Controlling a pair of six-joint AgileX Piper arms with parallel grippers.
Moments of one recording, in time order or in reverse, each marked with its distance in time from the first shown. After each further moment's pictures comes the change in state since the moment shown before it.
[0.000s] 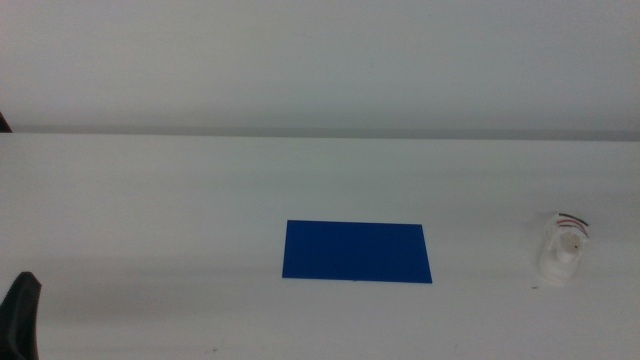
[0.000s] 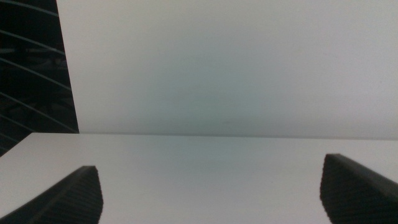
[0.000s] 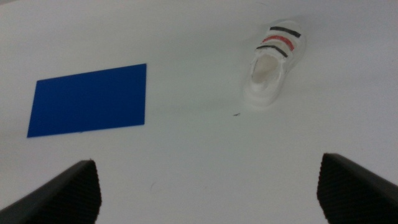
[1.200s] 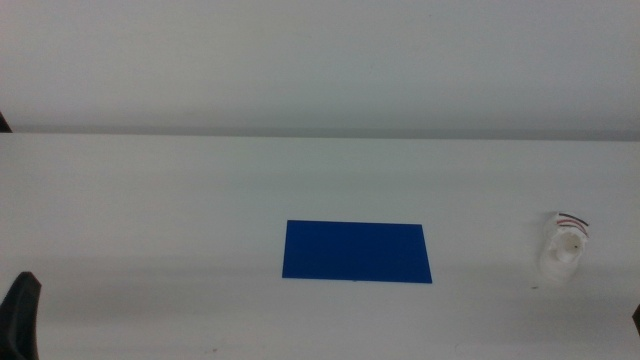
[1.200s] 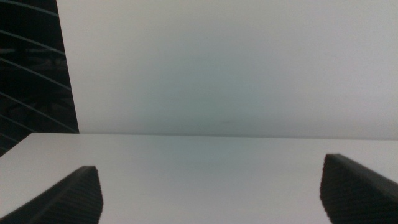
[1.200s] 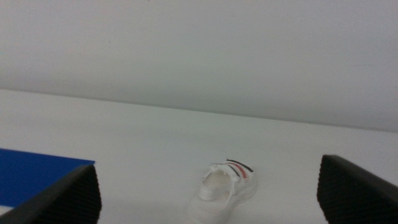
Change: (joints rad) left arm 0.000 0.000 0.000 0.000 0.000 0.000; right arm 0.000 -0.744 0.830 -0.144 -0.808 -0.275
